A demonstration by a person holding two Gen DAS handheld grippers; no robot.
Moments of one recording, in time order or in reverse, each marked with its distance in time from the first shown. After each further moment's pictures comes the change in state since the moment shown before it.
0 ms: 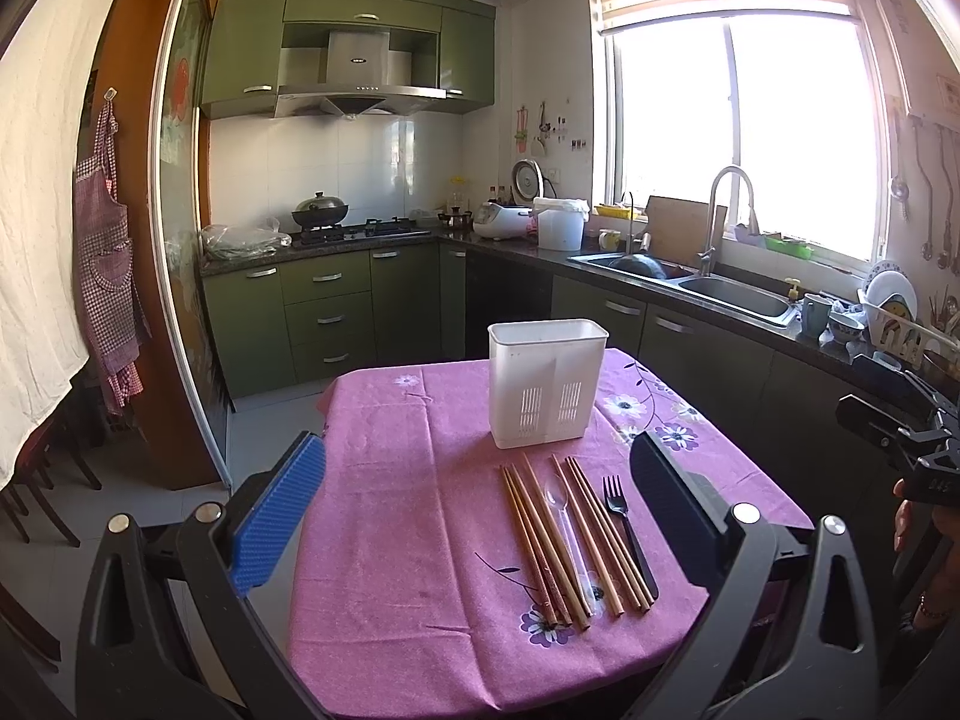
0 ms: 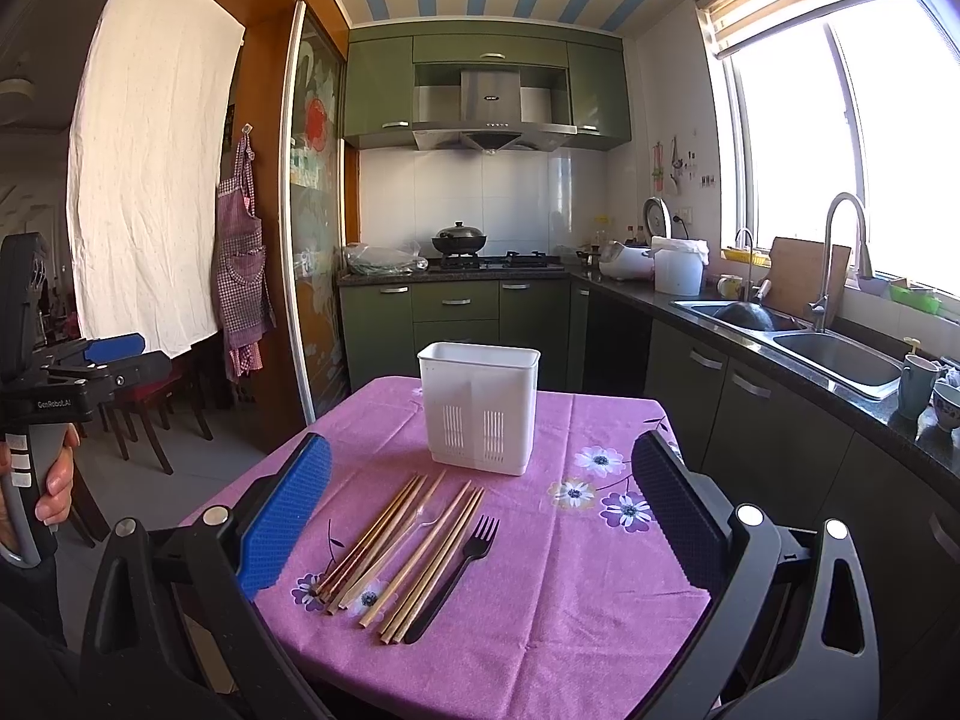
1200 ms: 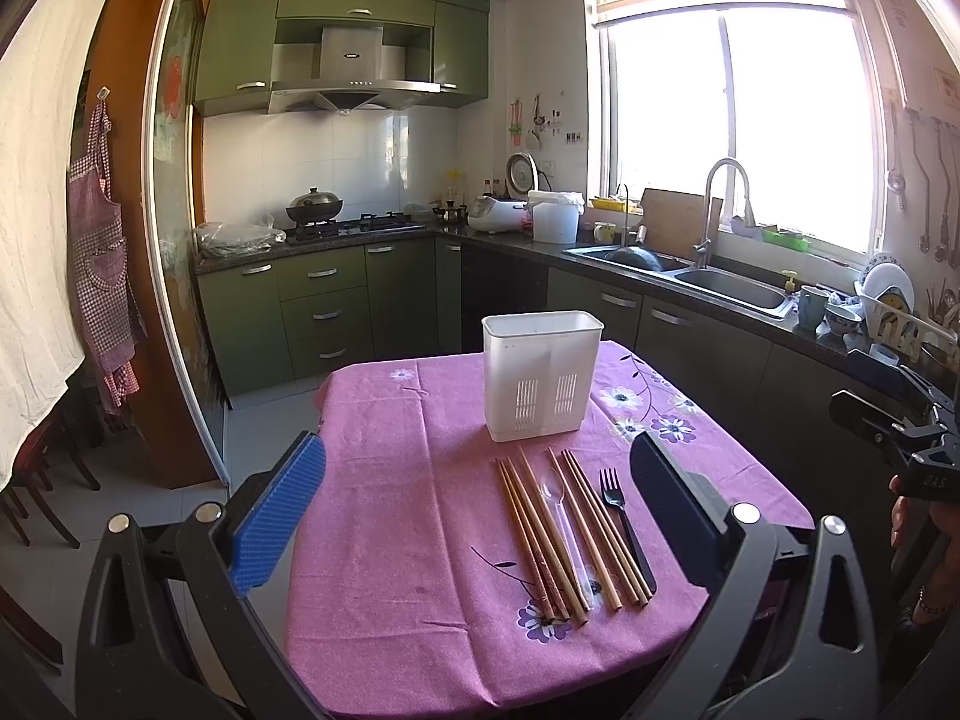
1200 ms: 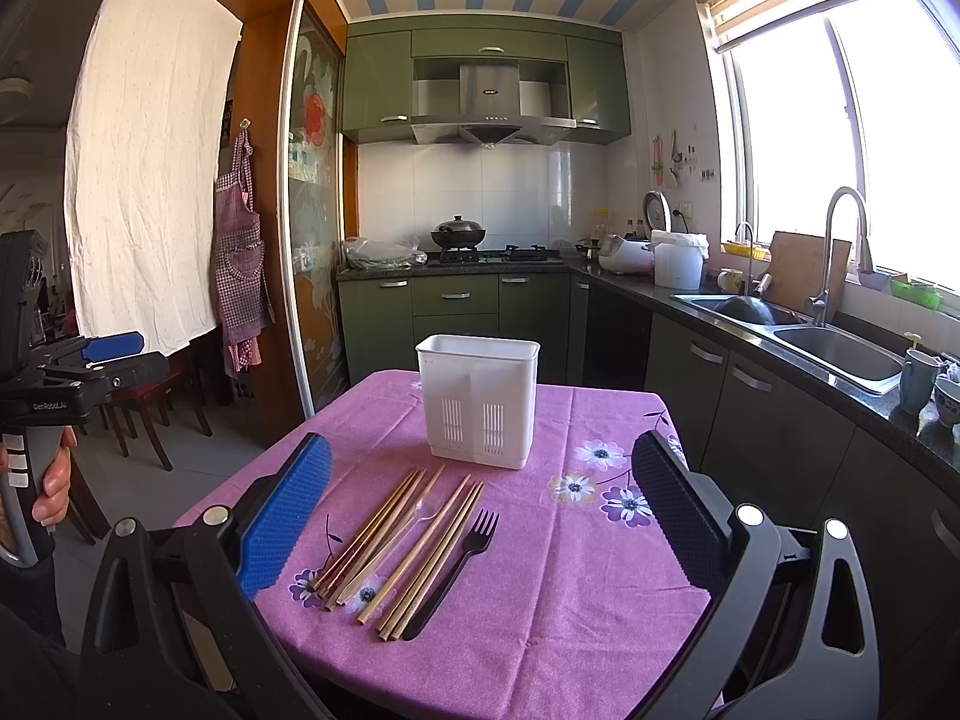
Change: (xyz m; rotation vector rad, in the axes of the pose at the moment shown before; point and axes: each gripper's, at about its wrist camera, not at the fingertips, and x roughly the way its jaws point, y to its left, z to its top) left arm 0.000 -0.002 -0.007 0.007 0.009 -0.009; right arm 0.001 -0.001 0.002 0.001 0.008 -0.001
